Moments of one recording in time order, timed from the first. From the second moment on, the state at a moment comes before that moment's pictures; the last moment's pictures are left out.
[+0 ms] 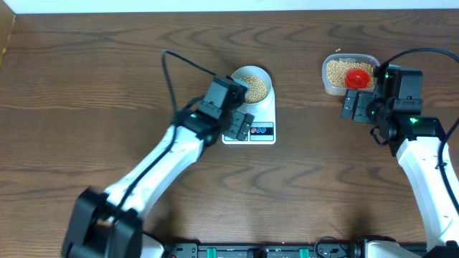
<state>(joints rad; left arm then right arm) -0.51 1.56 1.06 -0.48 -0.01 -0.04 -0.02 1.36 1.00 -0.56 0.03 0.15</state>
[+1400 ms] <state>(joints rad) -0.07 0.35 0.06 0.28 -0.01 0.01 -0.02 1.36 1.00 -0.56 0.03 0.15</state>
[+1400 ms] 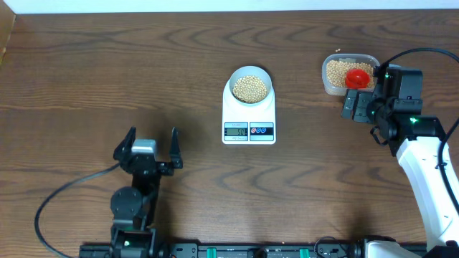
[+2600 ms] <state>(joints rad) 0.01 0.04 0.01 -0.11 -0.01 -0.15 -0.02 1.36 1.01 -0.56 0.03 0.15</state>
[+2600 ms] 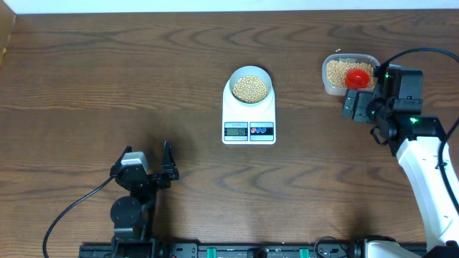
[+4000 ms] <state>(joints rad) -0.01 0.01 0.01 -0.11 -0.01 -0.15 -0.02 1.36 1.01 -0.56 0.03 0.15</state>
